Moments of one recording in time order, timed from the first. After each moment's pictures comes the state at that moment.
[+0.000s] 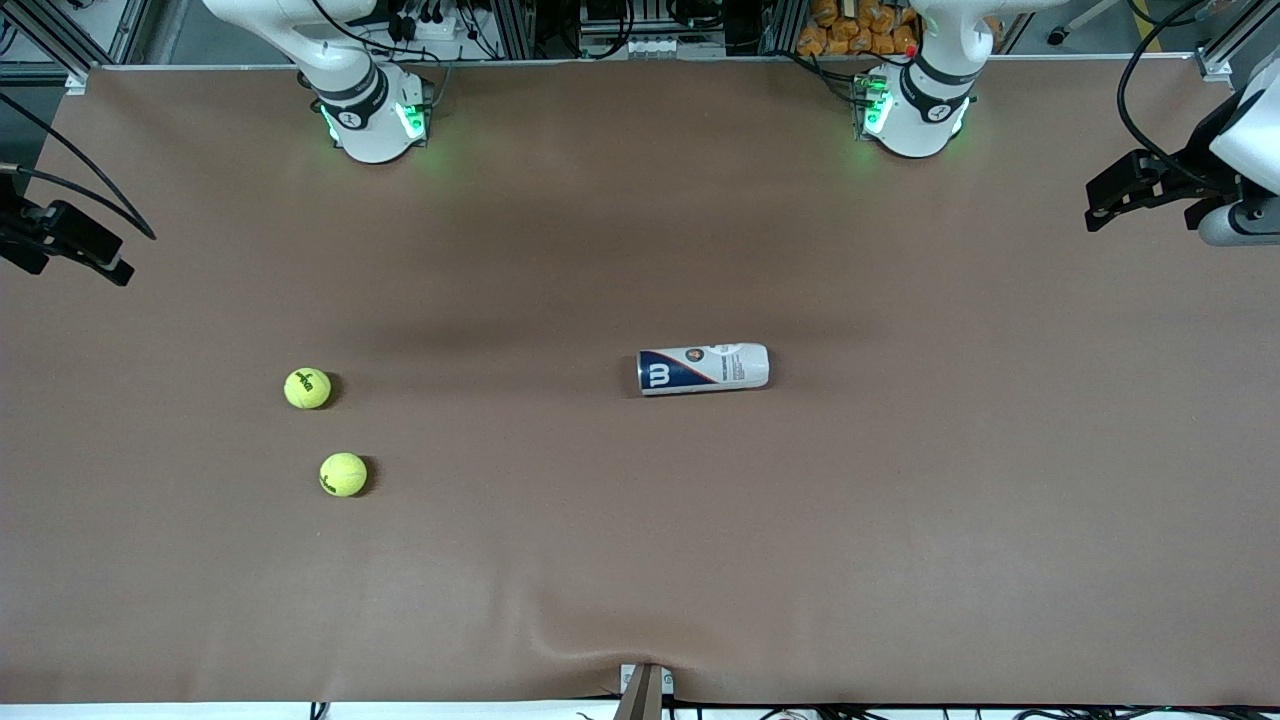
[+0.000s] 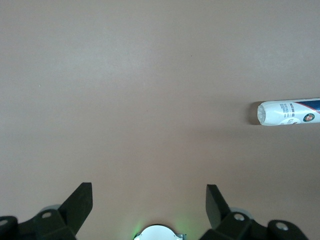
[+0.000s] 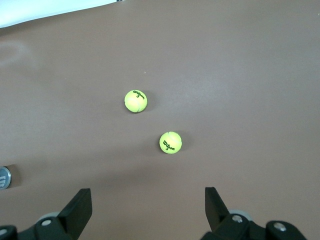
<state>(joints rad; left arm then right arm) 0.06 0.00 -0.17 -1.45 0.04 1.39 -0.10 0.05 -0.06 -0.09 -1.59 0.01 1.64 0.12</state>
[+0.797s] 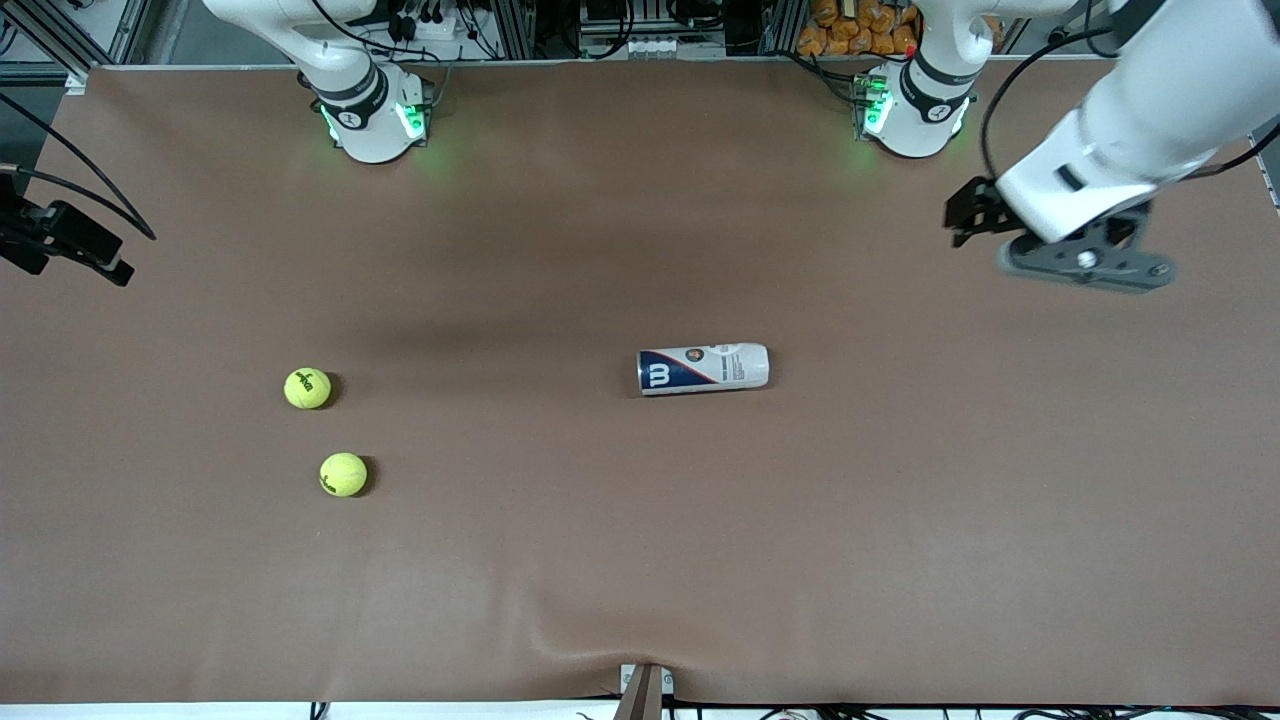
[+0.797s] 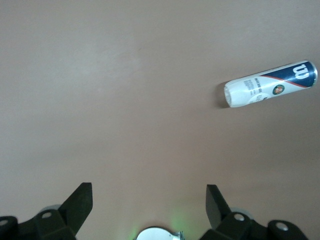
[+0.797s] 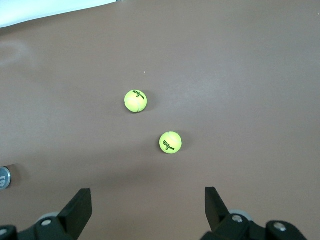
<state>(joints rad) -0.14 0.11 -0.20 -1.45 0.04 1.44 -0.10 0.05 -0.06 -0.09 -1.59 0.01 1.64 0.12</state>
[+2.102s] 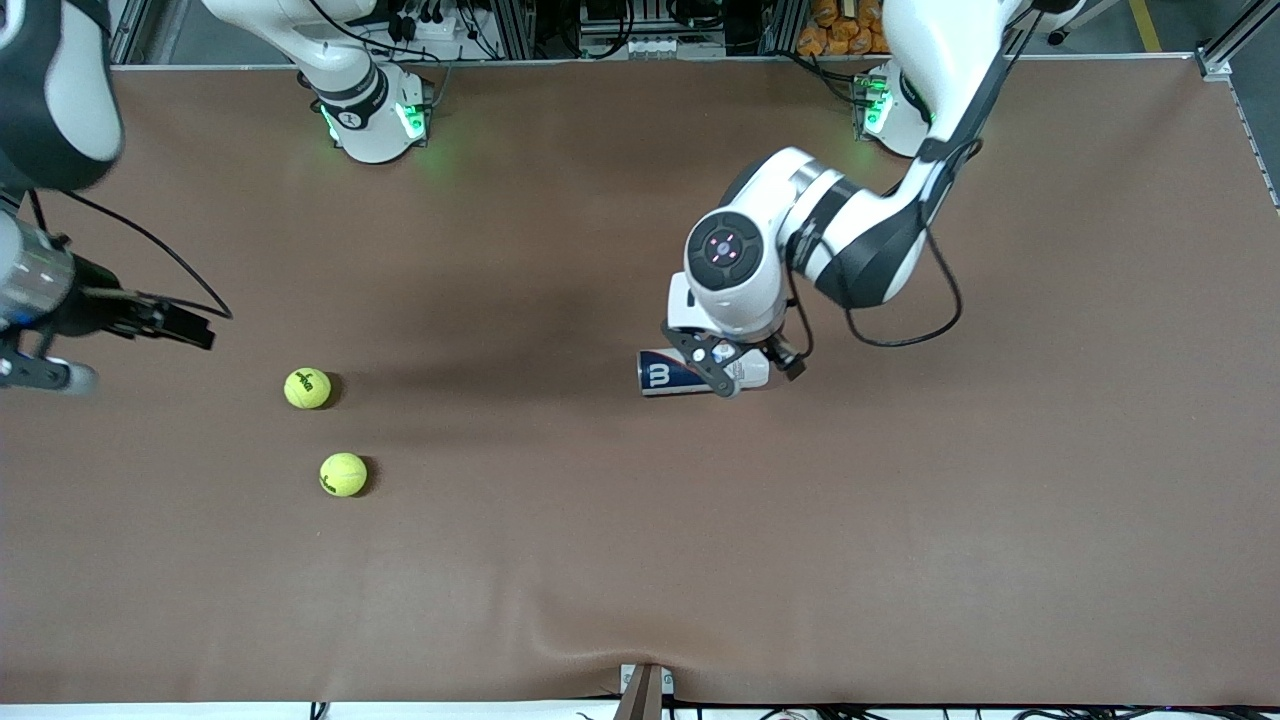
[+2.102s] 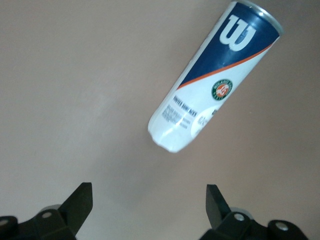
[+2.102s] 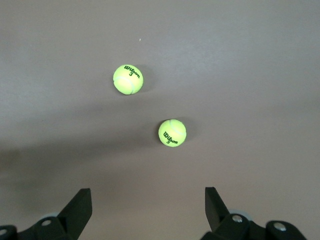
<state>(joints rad) -0.52 0.59 -0.20 -1.39 0.22 1.71 0.20 0.07 0.17 -0.08 -1.59 0.02 1.67 0.12</state>
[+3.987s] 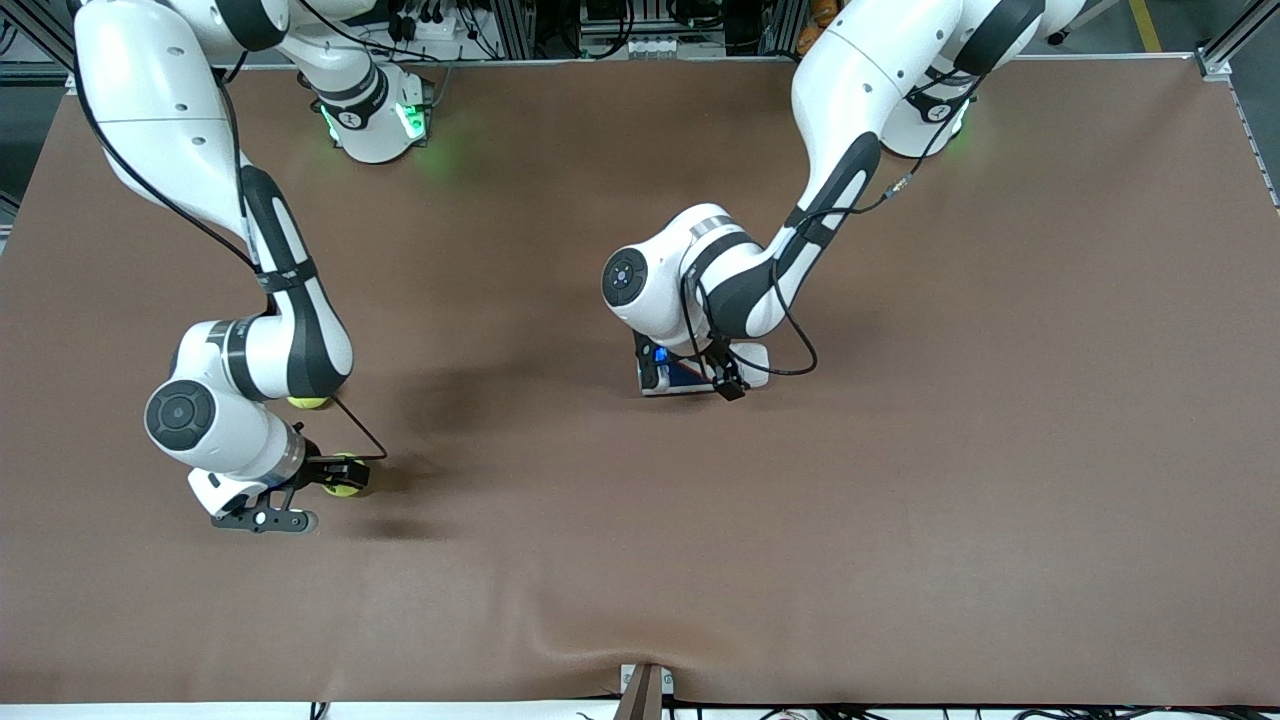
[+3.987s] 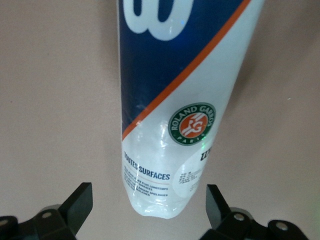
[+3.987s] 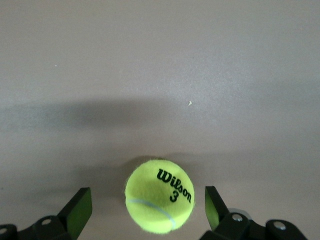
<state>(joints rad) -0.64 0.79 -0.20 -1.40 0.48 1.77 0.39 0.15 0.67 -0.09 -1.59 0.02 2.31 0.13</state>
